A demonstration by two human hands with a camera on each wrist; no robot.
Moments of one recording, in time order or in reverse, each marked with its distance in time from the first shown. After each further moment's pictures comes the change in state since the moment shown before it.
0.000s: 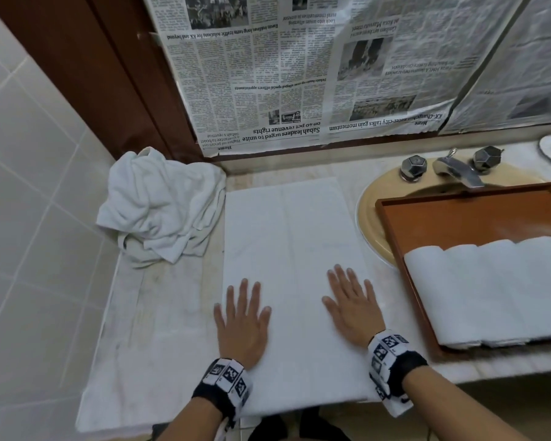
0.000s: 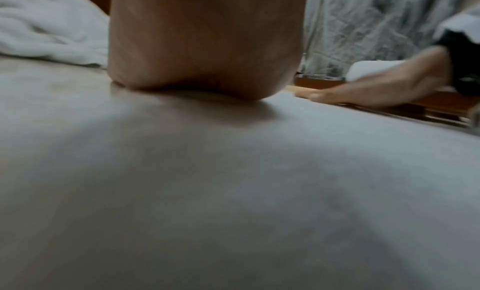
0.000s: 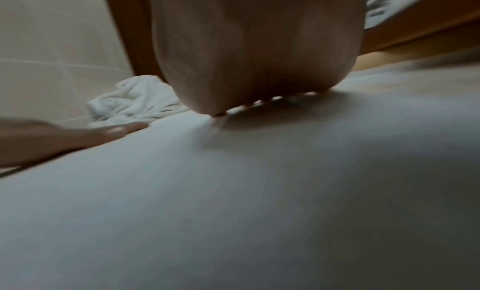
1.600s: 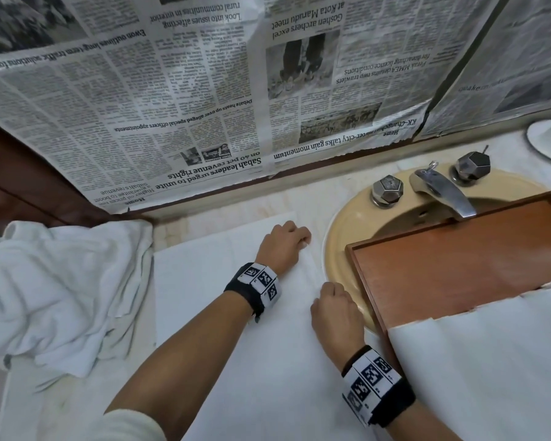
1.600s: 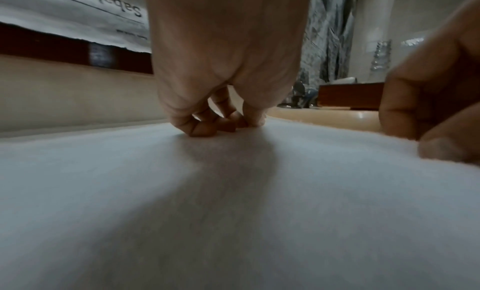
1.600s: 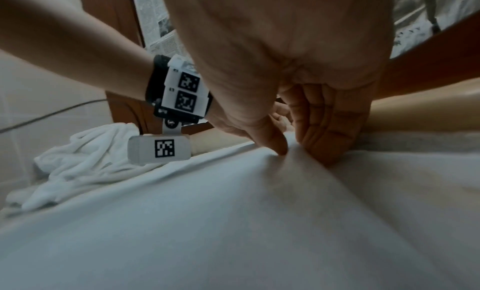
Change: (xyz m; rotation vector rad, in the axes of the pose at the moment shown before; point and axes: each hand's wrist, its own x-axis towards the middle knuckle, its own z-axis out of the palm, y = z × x) left_hand 0.312 0.214 -0.047 -0.151 -0.100 0.606; right_hand 0.119 0.022 -0.087 0.156 0.293 0.318
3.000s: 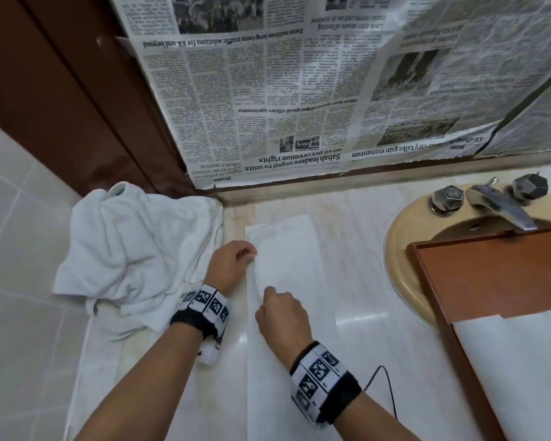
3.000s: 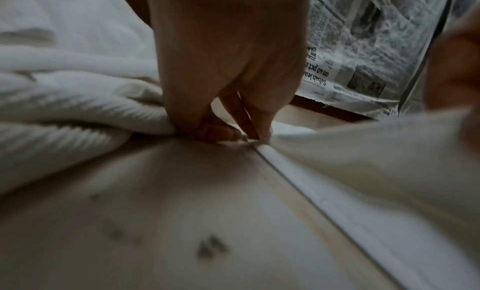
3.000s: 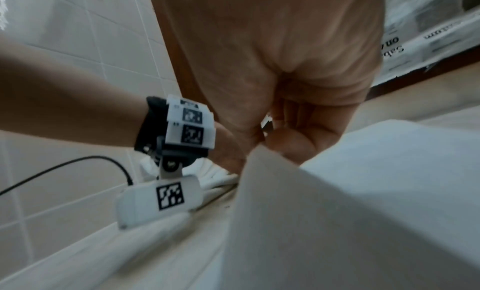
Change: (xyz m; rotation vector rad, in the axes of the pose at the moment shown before) left_hand -0.178 -0.150 -0.081 -0.391 0.292 -0.395; right_hand -0.057 -0.199 0.028 0.112 -0.327 -0.209
